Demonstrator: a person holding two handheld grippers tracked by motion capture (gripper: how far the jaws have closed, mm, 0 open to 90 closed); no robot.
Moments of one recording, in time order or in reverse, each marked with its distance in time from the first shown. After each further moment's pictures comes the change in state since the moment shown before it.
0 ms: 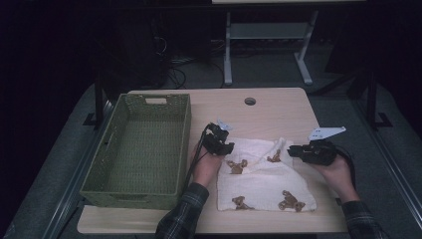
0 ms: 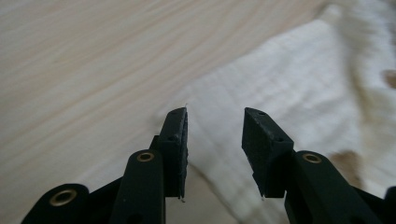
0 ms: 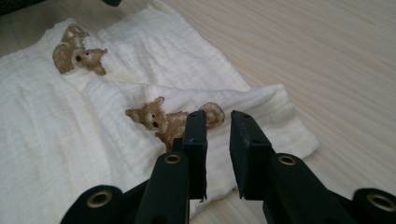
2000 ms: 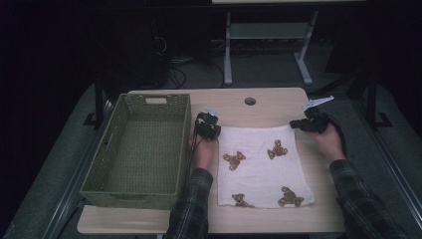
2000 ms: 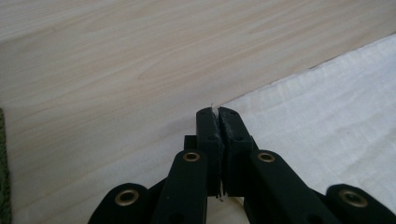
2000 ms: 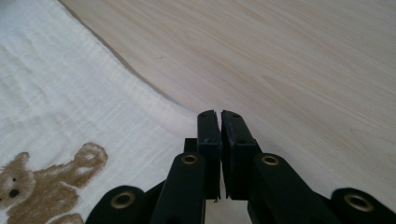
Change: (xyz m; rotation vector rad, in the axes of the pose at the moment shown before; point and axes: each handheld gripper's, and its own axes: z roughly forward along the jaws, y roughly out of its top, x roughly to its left) left arm 0.056 0.007 0.043 -0.056 0.101 -0.162; right arm -0.104 0.041 0.049 0.100 -0.126 0.103
